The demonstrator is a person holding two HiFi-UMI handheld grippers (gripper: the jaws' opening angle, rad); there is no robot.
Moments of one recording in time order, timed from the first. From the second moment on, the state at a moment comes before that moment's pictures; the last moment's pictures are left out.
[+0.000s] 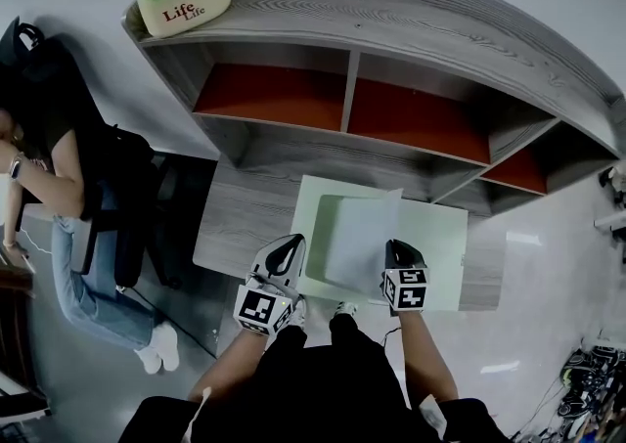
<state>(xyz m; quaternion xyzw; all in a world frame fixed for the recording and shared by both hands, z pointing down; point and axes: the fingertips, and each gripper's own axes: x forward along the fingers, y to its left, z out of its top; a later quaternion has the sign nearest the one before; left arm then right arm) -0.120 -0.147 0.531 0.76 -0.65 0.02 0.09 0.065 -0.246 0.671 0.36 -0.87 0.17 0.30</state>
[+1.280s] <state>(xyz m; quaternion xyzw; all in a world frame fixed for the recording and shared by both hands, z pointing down) -0.097 -0.143 0.496 0.81 -0.59 0.02 0.04 0.090 -0.209 0.473 0.46 -0.88 -0.06 0.12</state>
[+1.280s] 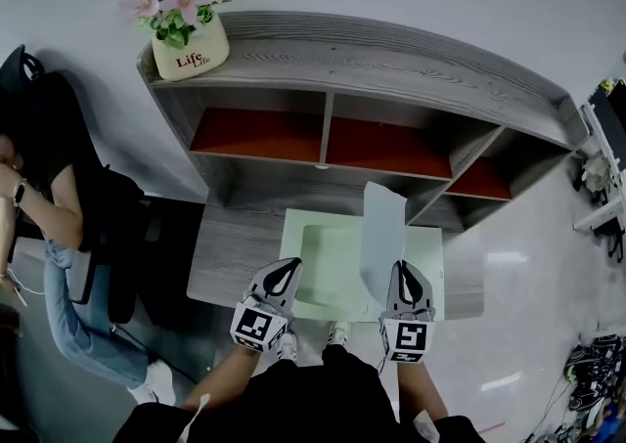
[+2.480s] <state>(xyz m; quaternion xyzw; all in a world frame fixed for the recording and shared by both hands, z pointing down) -0.100 -0.142 0.405 0.81 -0.58 -0.04 -0.05 0.086 -0.191 0.338 0.50 -0.85 -0.17 -0.02</state>
